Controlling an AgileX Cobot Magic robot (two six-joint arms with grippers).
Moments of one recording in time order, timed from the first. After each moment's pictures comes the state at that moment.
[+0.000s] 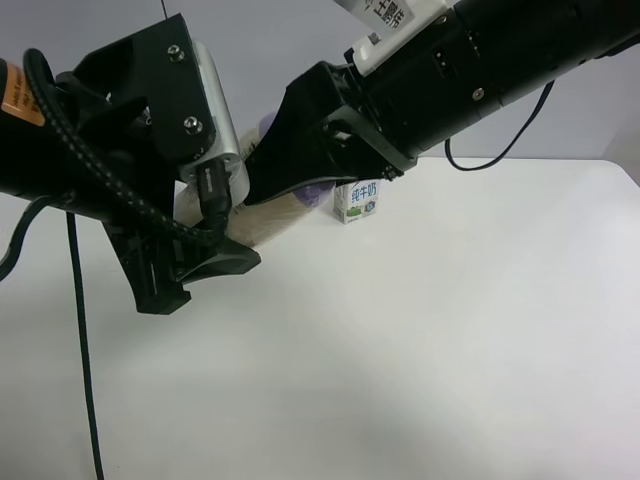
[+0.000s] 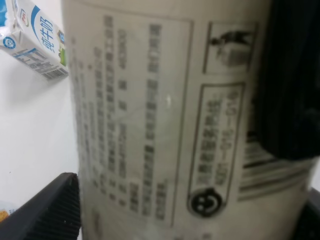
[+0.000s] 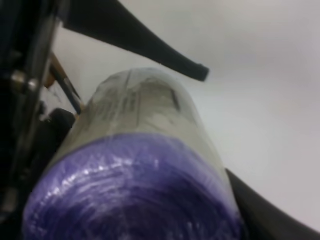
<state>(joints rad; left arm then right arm) -0.81 1.21 -0.87 -0.12 0.48 0.58 0.60 1.42 -1.11 0.95 0.84 -0.58</state>
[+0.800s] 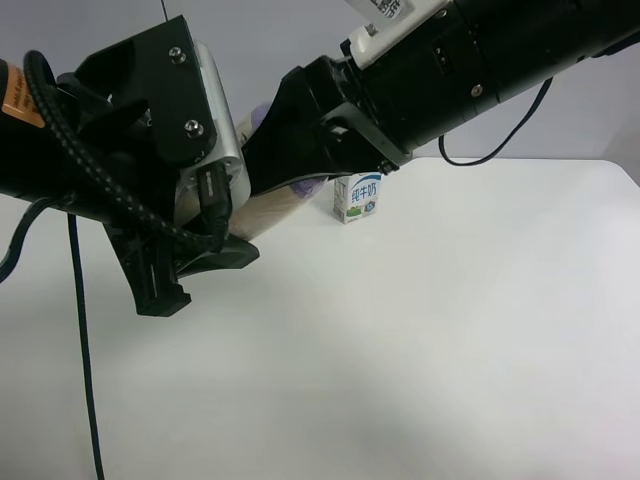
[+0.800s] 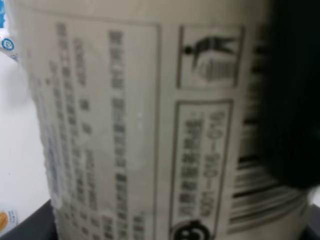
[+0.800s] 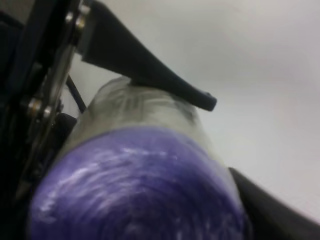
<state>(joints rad) -0.82 1.21 -0.87 -0.12 0.48 0.59 0.60 1.42 -1.11 0.97 0.83 -0.66</state>
